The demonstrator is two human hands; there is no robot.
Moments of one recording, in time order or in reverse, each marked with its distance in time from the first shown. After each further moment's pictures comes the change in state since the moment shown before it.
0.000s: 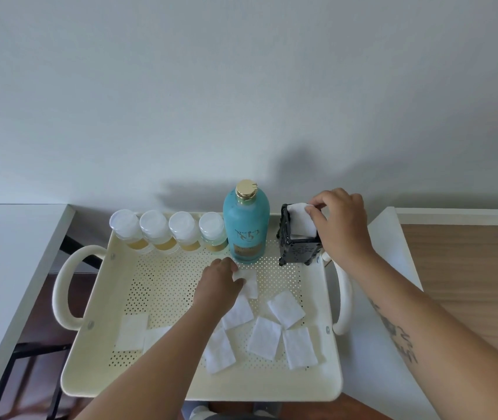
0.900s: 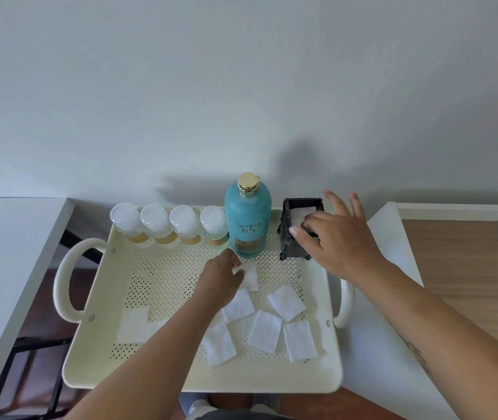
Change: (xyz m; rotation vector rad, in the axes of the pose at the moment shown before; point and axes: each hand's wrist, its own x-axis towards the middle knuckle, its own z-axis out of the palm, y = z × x) left_hand -0.003 0.002 -0.008 -0.100 -0.042 0.006; right_hand -0.022 0.017 0.003 -0.441 -0.238 -0.342
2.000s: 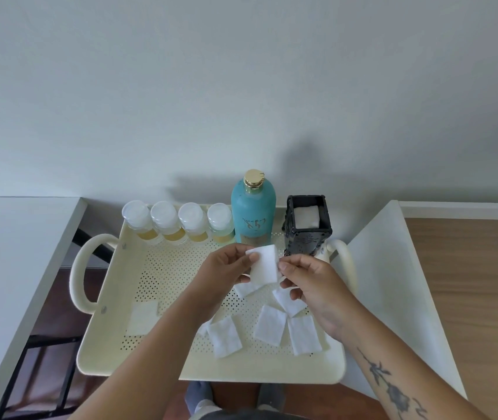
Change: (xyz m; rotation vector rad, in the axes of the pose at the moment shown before) left_hand -0.044 0.023 -0.040 -0.970 -0.246 0.000; right_hand -0.059 -0.075 0.010 1.584 -0.217 0.682
